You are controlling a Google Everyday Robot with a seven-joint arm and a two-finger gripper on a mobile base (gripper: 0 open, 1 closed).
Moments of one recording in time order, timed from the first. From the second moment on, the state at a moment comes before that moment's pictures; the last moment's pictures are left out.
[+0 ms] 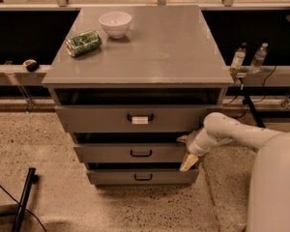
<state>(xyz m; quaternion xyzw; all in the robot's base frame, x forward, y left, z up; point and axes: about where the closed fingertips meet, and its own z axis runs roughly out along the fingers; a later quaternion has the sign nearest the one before) 0.633 -0.171 0.440 -0.70 0.67 0.09 0.22</state>
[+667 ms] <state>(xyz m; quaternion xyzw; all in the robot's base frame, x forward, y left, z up) 0.626 -0.168 0.444 -0.71 0.66 0.09 0.23</state>
